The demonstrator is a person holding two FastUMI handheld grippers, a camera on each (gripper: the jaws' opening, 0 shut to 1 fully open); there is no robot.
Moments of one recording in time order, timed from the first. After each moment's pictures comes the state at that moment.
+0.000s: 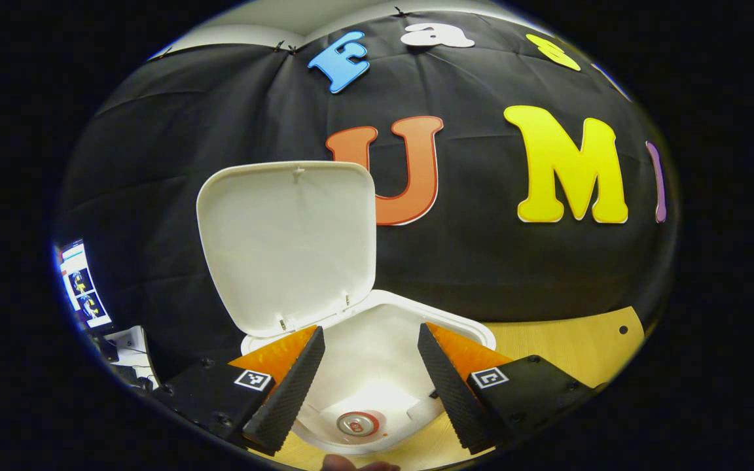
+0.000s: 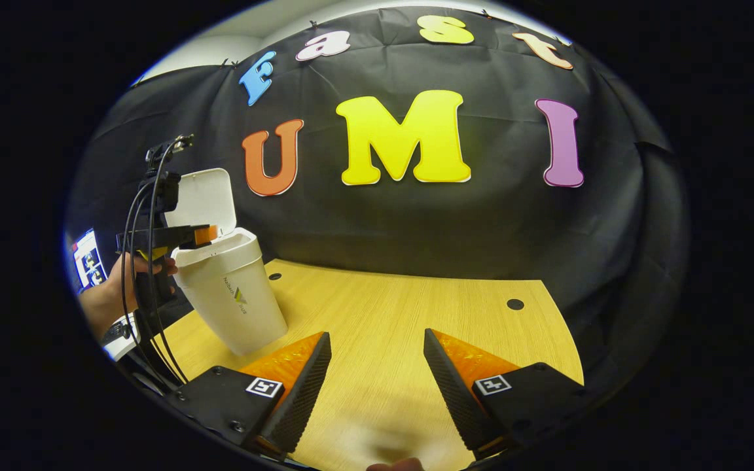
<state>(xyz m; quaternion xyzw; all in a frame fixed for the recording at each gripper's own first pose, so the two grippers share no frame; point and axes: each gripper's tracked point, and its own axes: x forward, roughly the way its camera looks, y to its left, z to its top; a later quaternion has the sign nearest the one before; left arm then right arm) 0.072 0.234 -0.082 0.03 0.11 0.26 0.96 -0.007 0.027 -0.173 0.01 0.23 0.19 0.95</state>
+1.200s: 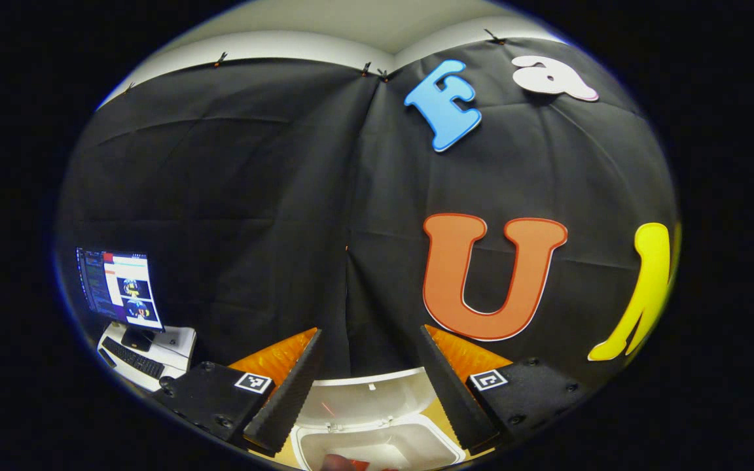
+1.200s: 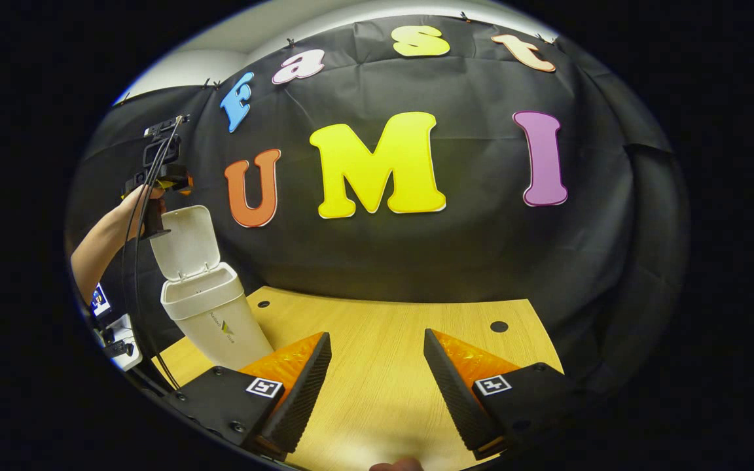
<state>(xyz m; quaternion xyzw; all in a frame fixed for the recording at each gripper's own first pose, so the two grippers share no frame) 0.112 0.351 0.087 -0.05 0.04 0.48 0.88 0.038 -0.011 -0.128 0.03 0.20 0.17 0.97</state>
